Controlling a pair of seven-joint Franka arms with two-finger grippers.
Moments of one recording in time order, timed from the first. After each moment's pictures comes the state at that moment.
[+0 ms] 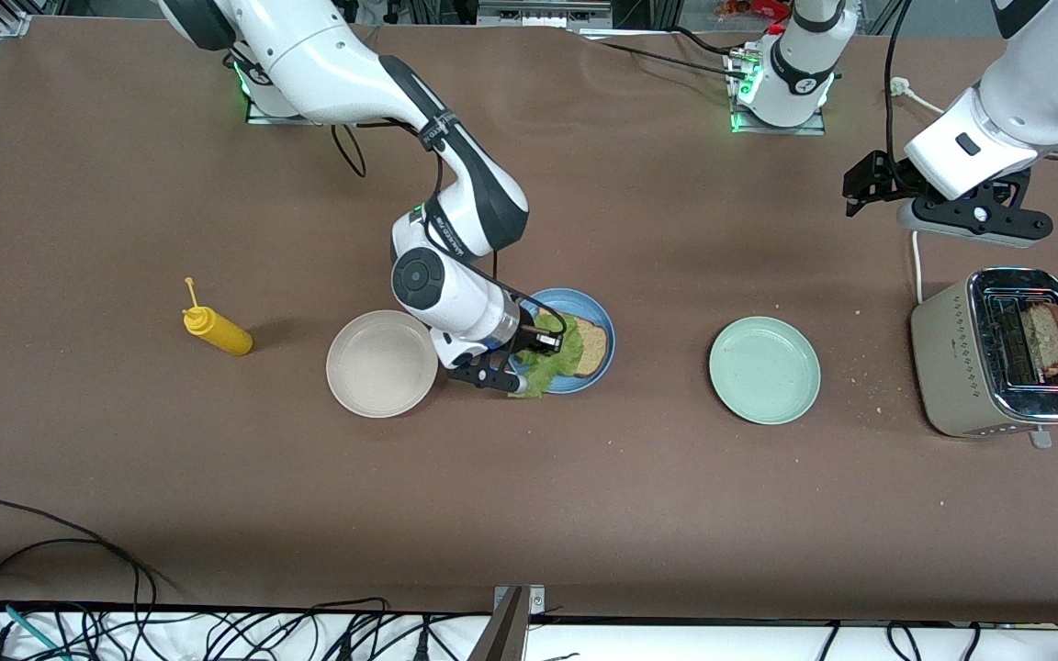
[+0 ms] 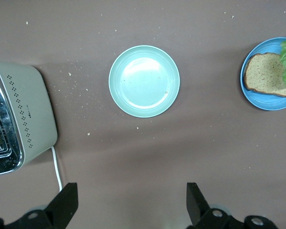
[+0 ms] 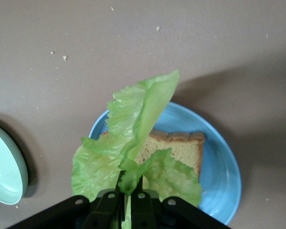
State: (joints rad) left arm -0.04 -0.06 -0.13 -1.75 0.00 1.61 0.02; right arm 0.67 0.87 0.00 -1.26 0.49 2.32 0.66
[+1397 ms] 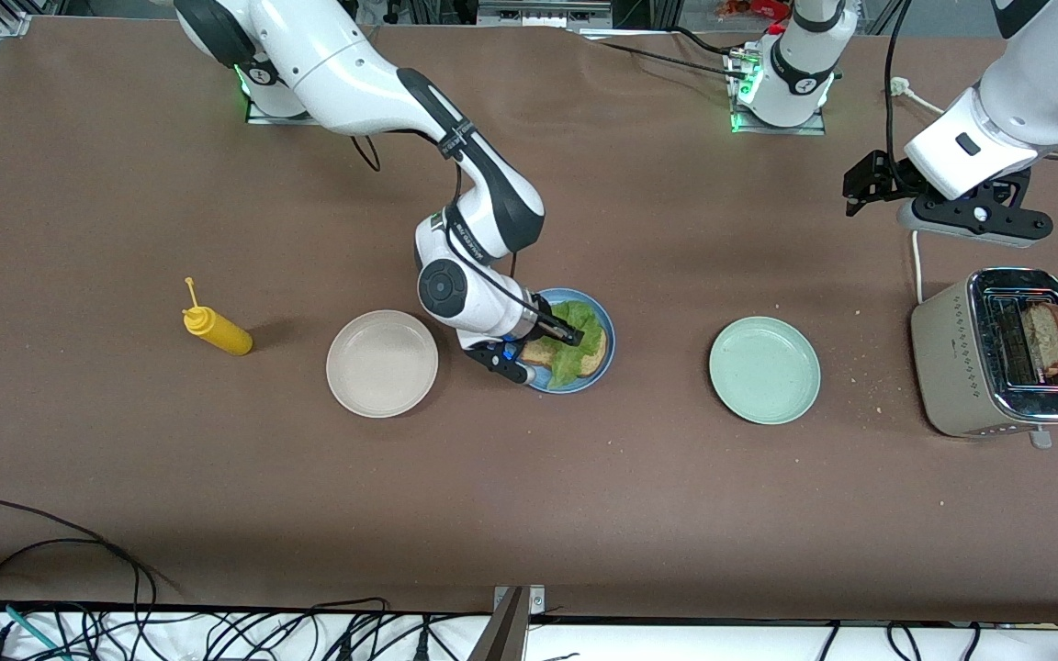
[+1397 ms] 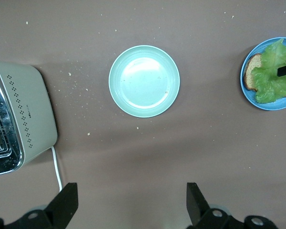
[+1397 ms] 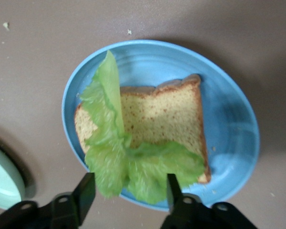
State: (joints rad) left arm -0.04 -0.06 -0.13 -1.75 0.00 1.61 0.02; right arm 0.68 0.91 0.03 -1.24 0.56 2.26 0.86
